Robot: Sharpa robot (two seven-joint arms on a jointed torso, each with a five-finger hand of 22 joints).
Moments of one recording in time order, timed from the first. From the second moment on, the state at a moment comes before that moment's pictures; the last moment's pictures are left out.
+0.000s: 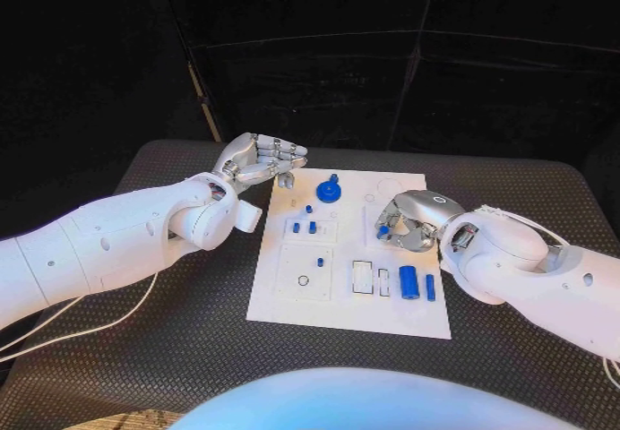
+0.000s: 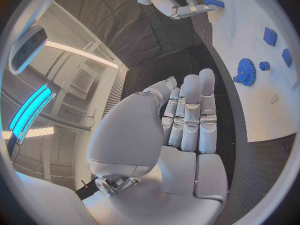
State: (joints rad) left arm 1.00 -0.86 0.13 1.45 -0.33 -0.28 0.41; left_hand 1.43 -0.10 0.35 0.06 0.14 1.03 0.19 0.12 0.07 1.08 0.11 0.22 0.08 1.25 0.02 0.91 0.52 0.16 1.23 0.12 0.33 1.14; right arm 0.95 -0.82 0.14 1.66 -1.71 -0.19 -0.28; right_hand 1.48 -0.12 0.40 0.15 0.08 1.11 0.14 0.09 0.07 1.17 0.06 0.26 0.06 1.47 -0.01 1.36 1.16 0.12 1.37 0.08 1.25 0.94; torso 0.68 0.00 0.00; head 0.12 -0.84
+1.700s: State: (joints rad) left arm 1.00 -0.82 0.13 1.42 -0.33 -0.28 0.41; left_hand 1.42 -0.10 0.35 0.06 0.14 1.03 0.19 0.12 0.07 1.08 0.11 0.22 0.08 1.24 0.03 0.91 0.52 0.16 1.23 0.12 0.33 1.14; right arm 0.95 -0.61 0.03 1.69 -1.63 -0.28 -0.14; right_hand 1.45 -0.13 0.42 0.14 0.08 1.13 0.13 0.08 0.07 1.19 0.06 0.22 0.06 1.47 -0.02 1.37 1.17 0.12 1.39 0.08 1.28 1.00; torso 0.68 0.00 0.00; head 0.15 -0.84
